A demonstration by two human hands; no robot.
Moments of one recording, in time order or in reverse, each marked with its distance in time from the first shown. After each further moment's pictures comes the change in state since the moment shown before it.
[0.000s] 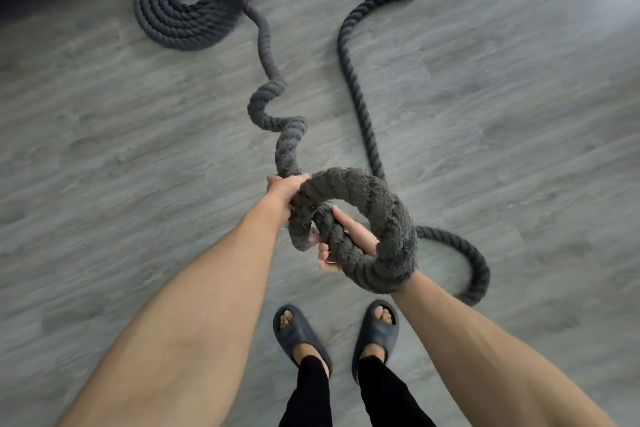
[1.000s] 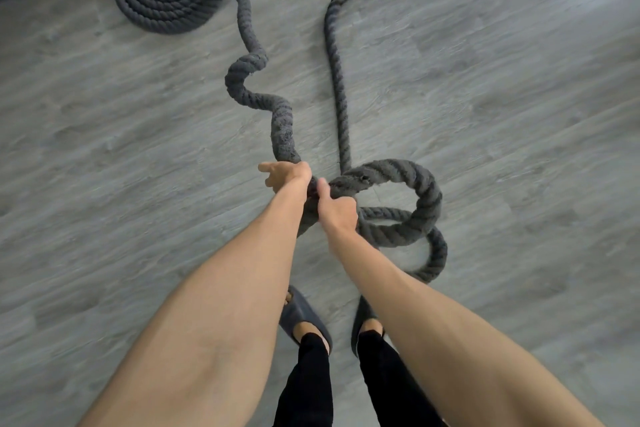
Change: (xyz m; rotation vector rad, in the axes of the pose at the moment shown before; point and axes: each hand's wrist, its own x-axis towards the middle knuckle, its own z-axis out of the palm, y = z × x) left_hand -0.019 -0.029 0.020 0.237 0.357 0.049; right_hand -0.027 0.002 0.094 -0.153 0.689 -0.327
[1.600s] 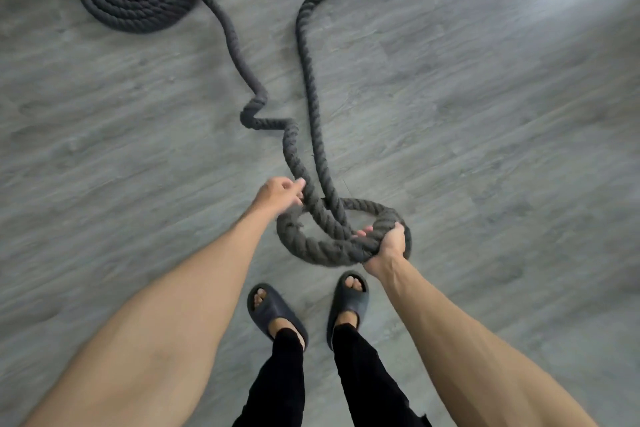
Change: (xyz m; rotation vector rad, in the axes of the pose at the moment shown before) left_hand -0.017 -0.058 -0.014 0.549 -0.511 0.470; right_hand 0.025 0.074 -0.138 1.018 0.002 0.351
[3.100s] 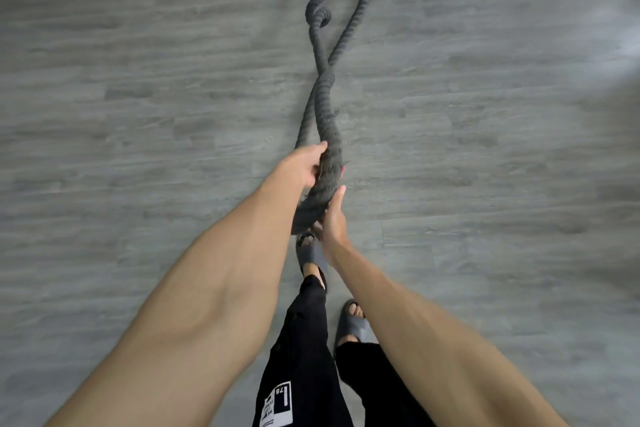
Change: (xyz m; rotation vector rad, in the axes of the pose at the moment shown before) left_hand -0.603 -0.138 0.405 -1.218 0.043 -0.278; right_hand -0.253 0.149 -0.655 -0.888 -0.575 -0.186
